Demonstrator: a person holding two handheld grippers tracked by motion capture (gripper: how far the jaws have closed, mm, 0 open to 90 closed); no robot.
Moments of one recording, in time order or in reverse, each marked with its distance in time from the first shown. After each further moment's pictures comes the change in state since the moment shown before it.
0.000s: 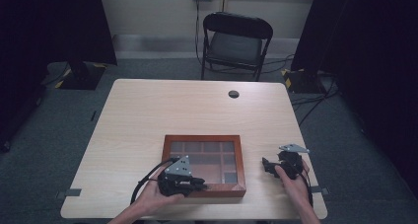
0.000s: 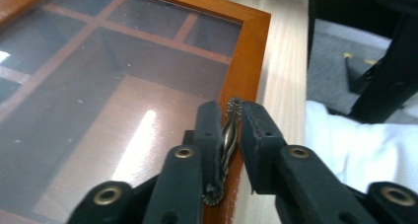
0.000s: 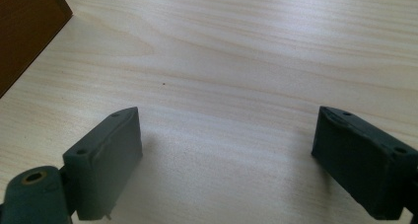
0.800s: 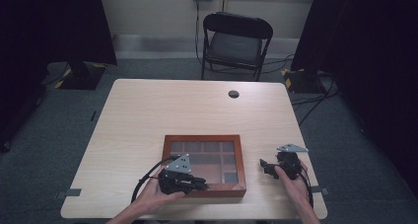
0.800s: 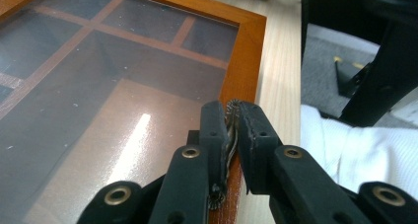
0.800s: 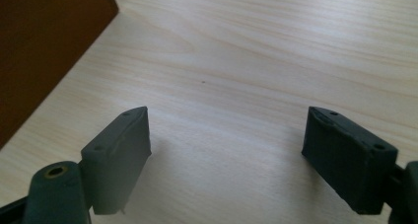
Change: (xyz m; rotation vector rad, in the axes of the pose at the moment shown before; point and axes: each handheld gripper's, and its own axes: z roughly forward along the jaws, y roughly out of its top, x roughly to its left) left arm 0.008 0.002 0.000 -0.026 -0.066 -0.065; right arm 0.005 0.003 -0.004 0.008 0.098 -0.047
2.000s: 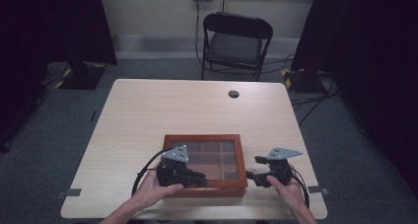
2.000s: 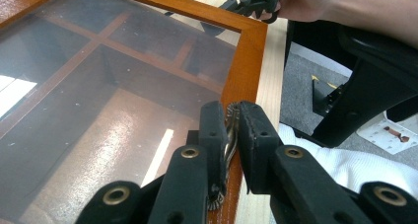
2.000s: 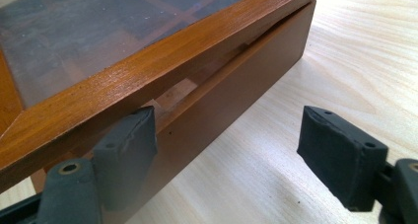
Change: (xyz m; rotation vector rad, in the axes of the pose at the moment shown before) left arm 0.007 0.017 -0.014 -0.013 -0.044 -0.090; right arm 0.043 0.012 -0.026 -0.083 0.421 -0.185
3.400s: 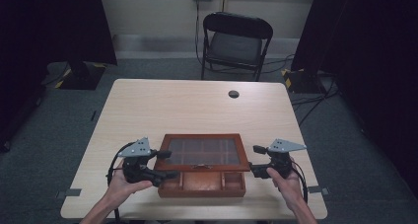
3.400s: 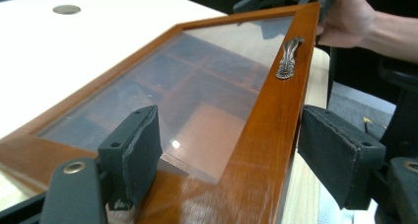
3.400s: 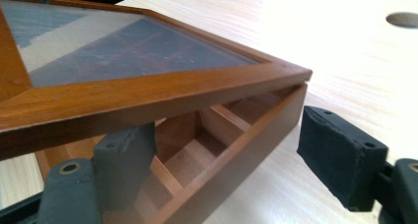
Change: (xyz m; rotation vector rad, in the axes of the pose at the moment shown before) left arm 0.013 -0.028 -0.079 -0.213 0.201 0.027; right arm 0.006 0.031 -0.009 -0.138 0.002 -0.013
